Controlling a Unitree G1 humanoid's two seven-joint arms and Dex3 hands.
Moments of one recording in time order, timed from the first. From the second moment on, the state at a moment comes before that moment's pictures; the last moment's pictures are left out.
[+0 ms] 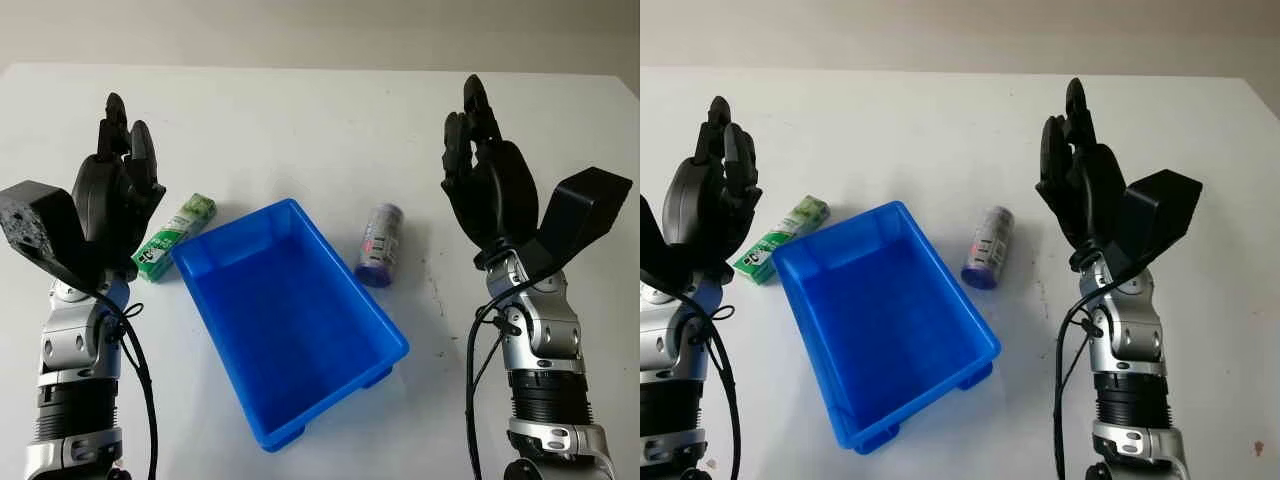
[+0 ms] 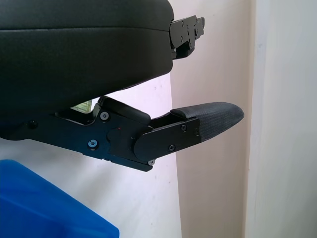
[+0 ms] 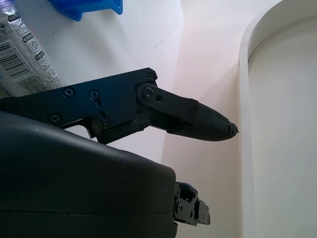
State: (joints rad) left arm -0.41 0.29 0.29 0.09 -0.23 0.16 -0.13; right arm -0.46 -0.19 -0.17 0.08 0.22 0.15 0.17
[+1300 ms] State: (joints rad) left arm -0.39 0.29 0.28 0.05 -0.23 0.21 -0.12; right arm -0.92 -0.82 0.29 0.52 -0.67 -0.73 0.38
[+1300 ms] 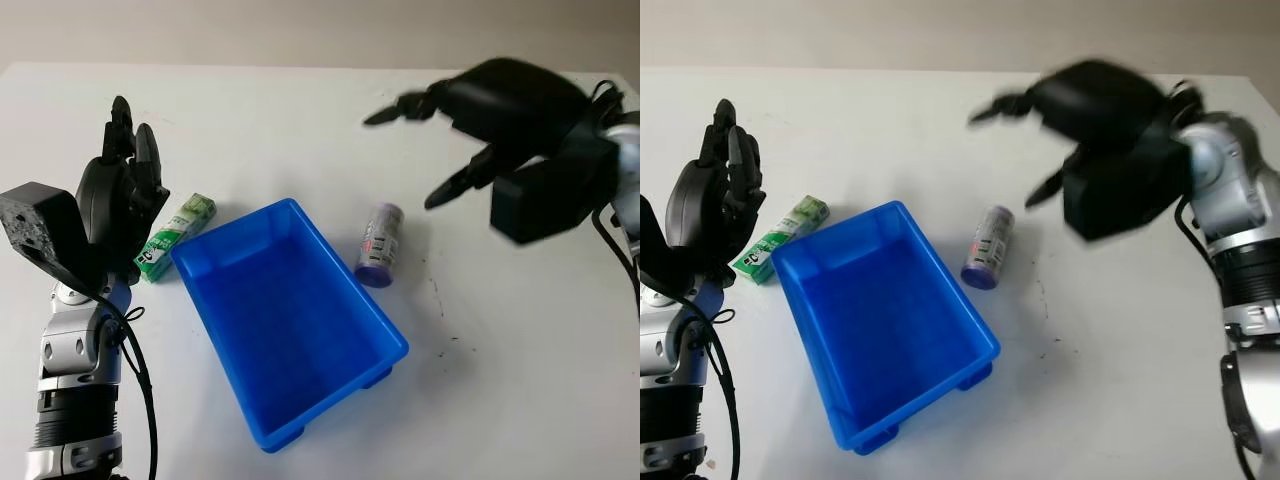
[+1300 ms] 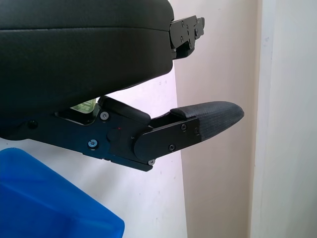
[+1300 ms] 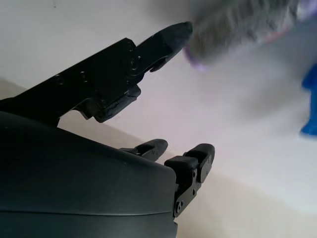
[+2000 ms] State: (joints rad) left arm -0.39 0.29 0.28 0.05 -0.23 0.21 -0.12; right arm -0.98 -0.78 0.51 0.83 -0.99 -1.04 -0.16
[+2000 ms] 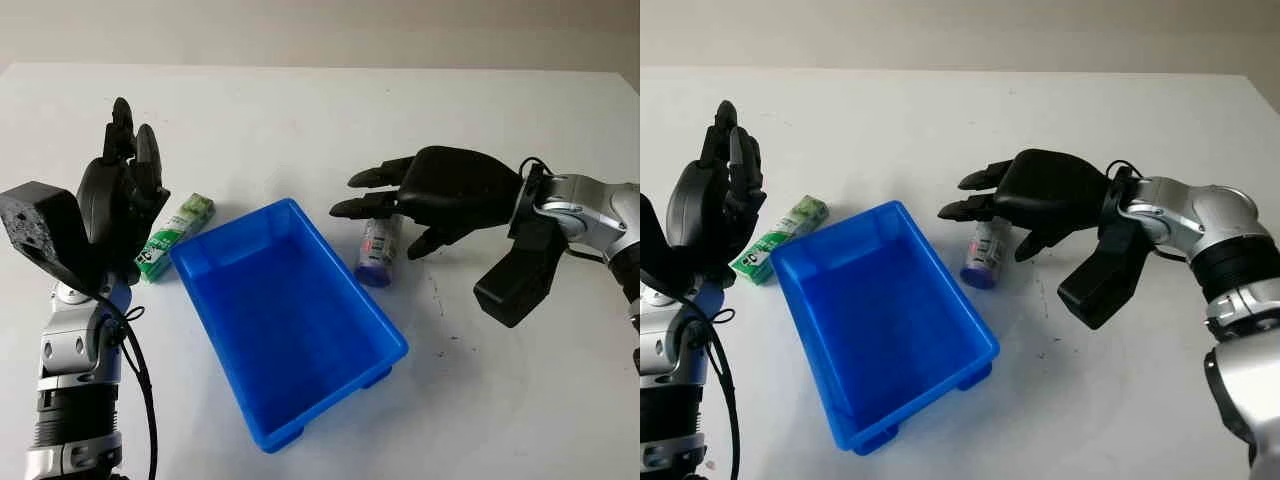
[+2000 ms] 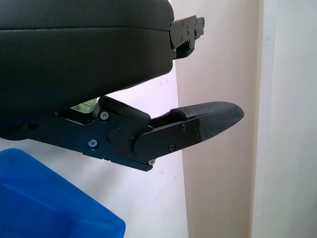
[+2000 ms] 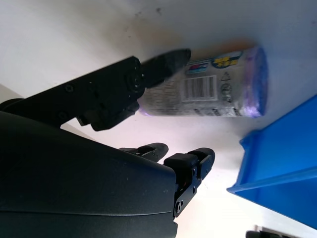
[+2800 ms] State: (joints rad) left arm -0.39 0.29 0.28 0.05 -0.22 0.21 -0.12; right arm -1.00 -0.77 0.67 0.96 -1.19 -0.90 -0.59
